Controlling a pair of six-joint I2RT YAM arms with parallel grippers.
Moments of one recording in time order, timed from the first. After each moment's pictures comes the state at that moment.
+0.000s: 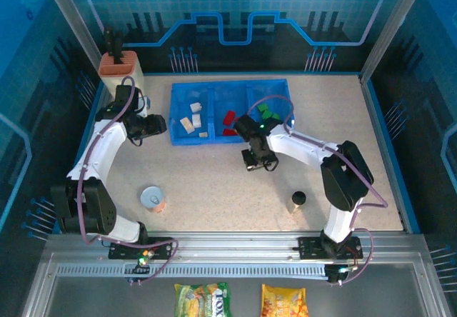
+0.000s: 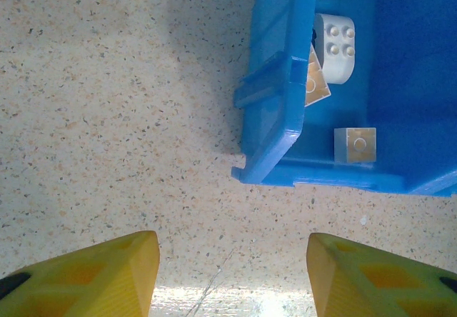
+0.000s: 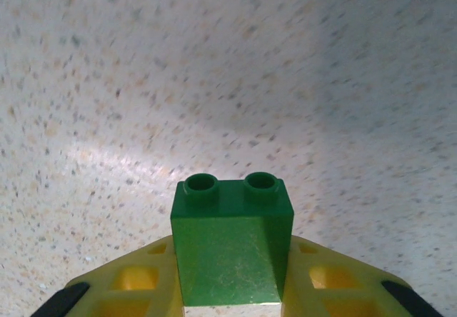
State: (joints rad) left arm 0.06 1.46 1.23 -0.83 0.17 -0.27; right arm 0.69 1.79 1.36 -1.01 0.05 0.47
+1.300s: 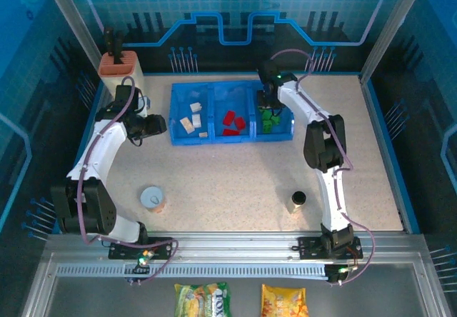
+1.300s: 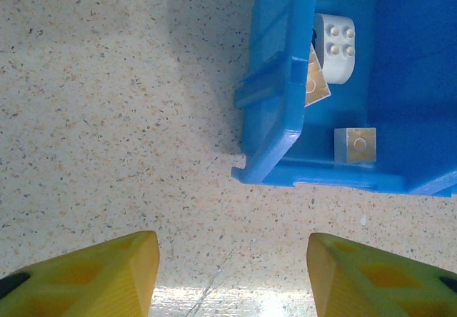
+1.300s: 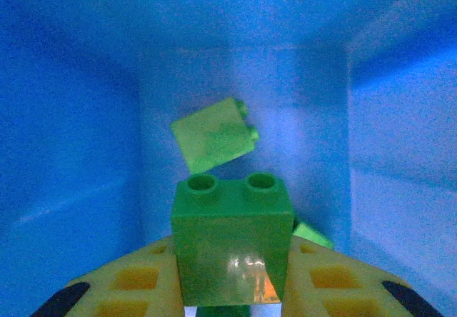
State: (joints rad) left arm 0.06 1.46 1.23 -0.83 0.17 -0.27; right arm 0.35 2.32 2.12 -0.94 0.18 0.33
